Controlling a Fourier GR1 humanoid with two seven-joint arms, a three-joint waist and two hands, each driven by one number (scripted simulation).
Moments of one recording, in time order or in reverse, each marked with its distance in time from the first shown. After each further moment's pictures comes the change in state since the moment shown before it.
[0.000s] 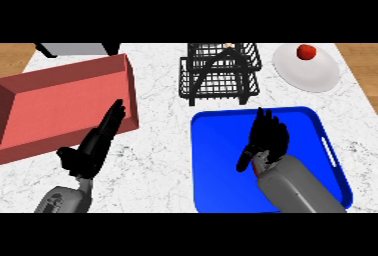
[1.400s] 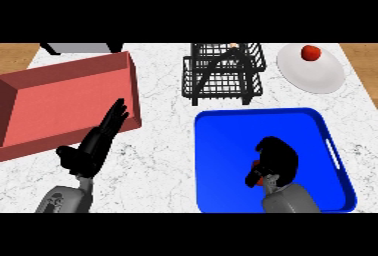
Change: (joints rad) left arm 0.000 -0.034 0.041 -0.009 -0.032 -0.056 0.016; right arm 0.261 0.133 -0.178 -0.034 0.288 -0.045 -0.175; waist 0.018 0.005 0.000
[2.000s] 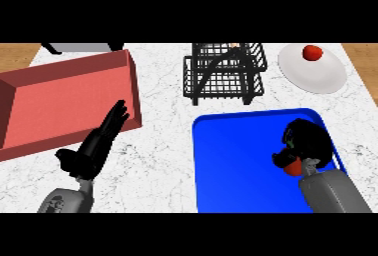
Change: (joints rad) left arm 0.018 -0.023 0.019 -0.018 -0.029 -0.022 0.001; right arm -0.058 -0.185 -0.141 0.046 -0.058 0.056 -0.337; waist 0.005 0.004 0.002
